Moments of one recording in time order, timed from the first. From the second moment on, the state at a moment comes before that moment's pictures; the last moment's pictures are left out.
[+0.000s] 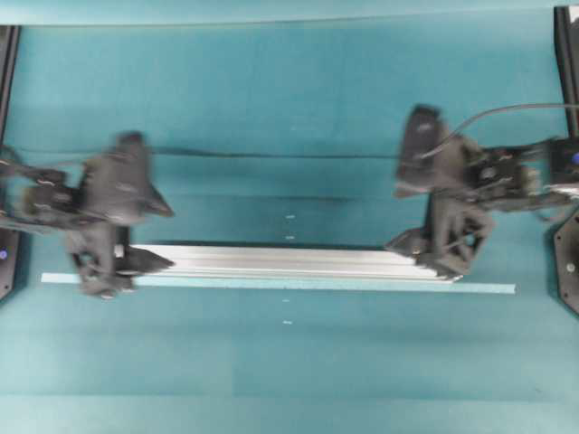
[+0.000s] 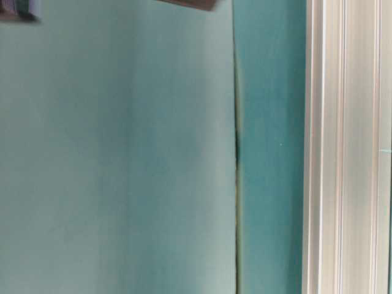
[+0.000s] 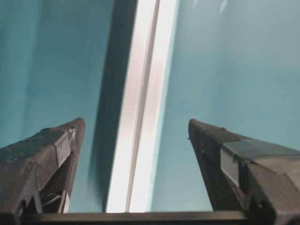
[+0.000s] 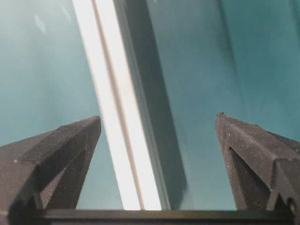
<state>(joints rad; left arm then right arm) 0.00 -0.51 0.86 0.03 0.45 -0.17 -0.10 -0.41 0.77 0.09 0.55 0.10</state>
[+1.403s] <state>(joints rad) 0.00 -1.01 0.95 0.03 0.24 -0.18 -0.10 -0.99 0.92 0.09 0.33 0.10</state>
